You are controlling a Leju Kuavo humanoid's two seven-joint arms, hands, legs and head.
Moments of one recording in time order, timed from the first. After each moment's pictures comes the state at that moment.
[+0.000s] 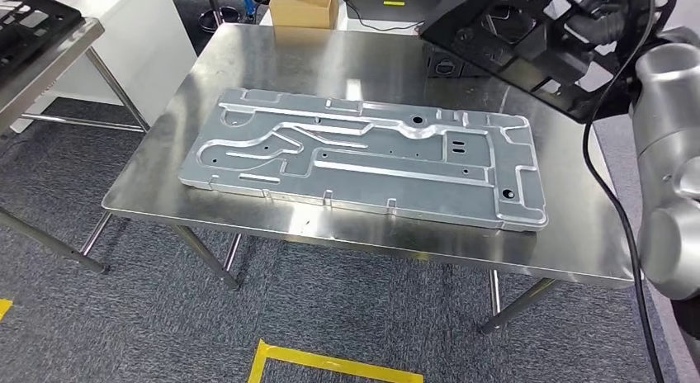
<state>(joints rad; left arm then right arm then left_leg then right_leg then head) -0.05 -0.16 0.11 -0.18 -0.09 0.24 -0.09 -1.42 -0.31 0.12 -0.31 0.39 0.09 0.01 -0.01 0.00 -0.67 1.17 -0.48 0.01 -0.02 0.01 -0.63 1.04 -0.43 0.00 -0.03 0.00</state>
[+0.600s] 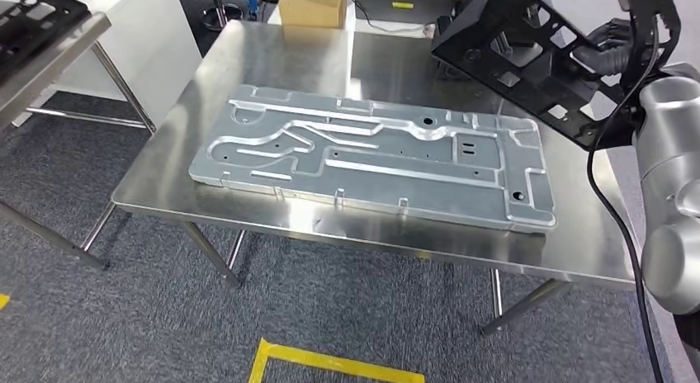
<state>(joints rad) -0.05 -0.16 0.11 -0.18 -0.11 0.24 -0.10 -1.35 -0.36 0.06 -0.28 0.39 0.08 0.00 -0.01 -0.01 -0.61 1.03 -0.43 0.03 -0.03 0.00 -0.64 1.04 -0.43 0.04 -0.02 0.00</state>
